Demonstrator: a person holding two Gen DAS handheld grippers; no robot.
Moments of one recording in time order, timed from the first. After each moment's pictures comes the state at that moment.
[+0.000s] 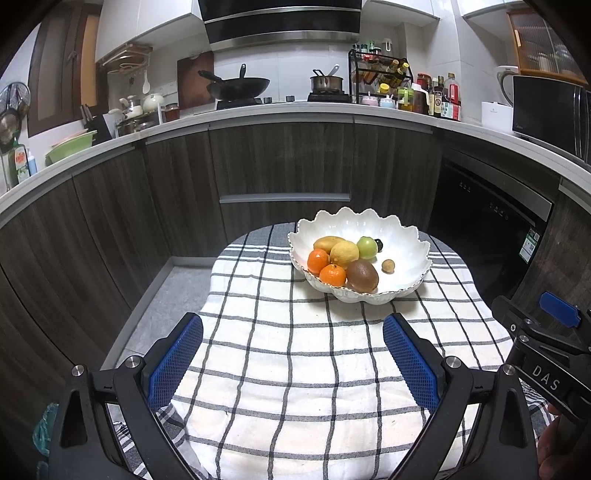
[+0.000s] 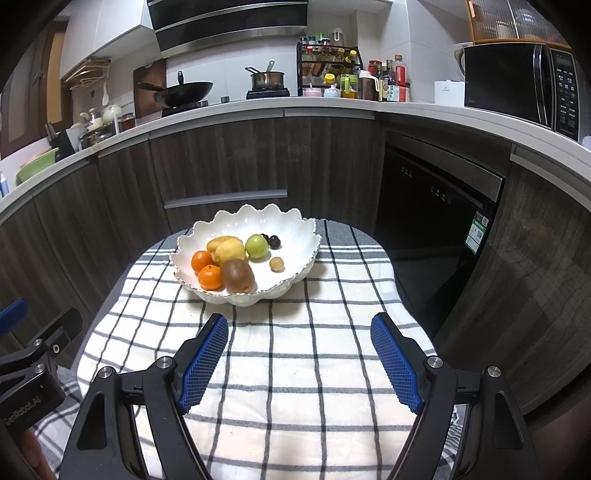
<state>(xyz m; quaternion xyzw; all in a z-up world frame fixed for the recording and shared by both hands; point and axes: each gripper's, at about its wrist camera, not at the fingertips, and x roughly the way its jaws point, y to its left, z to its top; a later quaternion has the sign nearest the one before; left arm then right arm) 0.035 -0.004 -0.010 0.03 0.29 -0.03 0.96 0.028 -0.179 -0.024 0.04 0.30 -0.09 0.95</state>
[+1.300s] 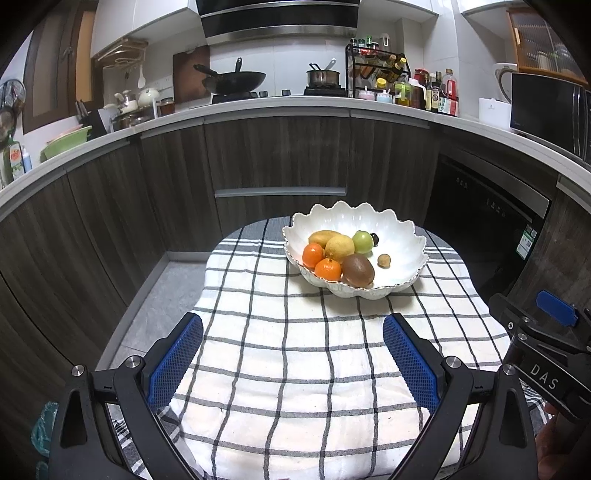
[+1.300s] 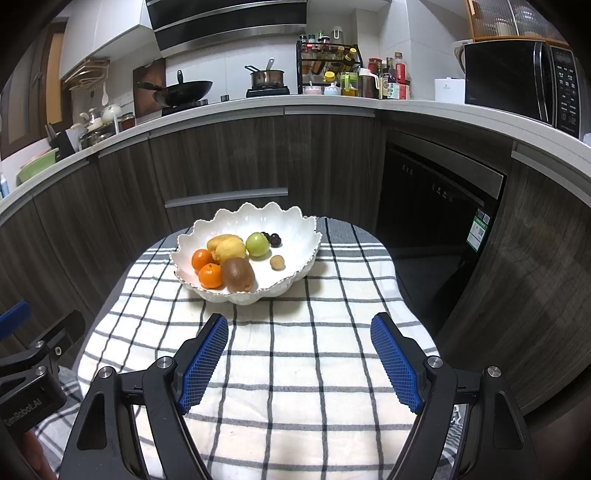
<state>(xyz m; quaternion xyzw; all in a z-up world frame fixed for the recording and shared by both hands) 0.039 -0.003 -0.011 0.03 0.31 -0.04 0.95 0.028 -0.178 -0.024 0.04 0.30 -0.09 0.95</state>
